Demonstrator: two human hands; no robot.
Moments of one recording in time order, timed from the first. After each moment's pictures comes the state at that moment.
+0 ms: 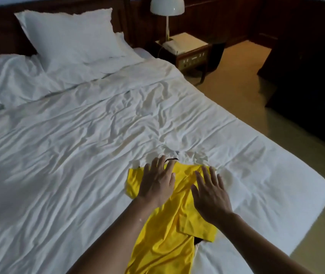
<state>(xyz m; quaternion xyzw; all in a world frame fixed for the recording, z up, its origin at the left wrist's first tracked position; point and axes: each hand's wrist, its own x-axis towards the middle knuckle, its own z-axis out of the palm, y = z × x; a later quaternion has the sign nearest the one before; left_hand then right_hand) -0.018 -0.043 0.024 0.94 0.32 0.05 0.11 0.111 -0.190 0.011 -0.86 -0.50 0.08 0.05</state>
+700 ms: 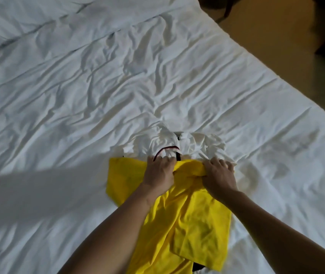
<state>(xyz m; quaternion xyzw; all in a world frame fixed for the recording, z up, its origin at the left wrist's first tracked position) 0.087 0.035 -0.186 0.94 0.31 -0.09 0.12 0.257 -0.096 -0.176 -0.84 -0.48 0.25 -0.01</state>
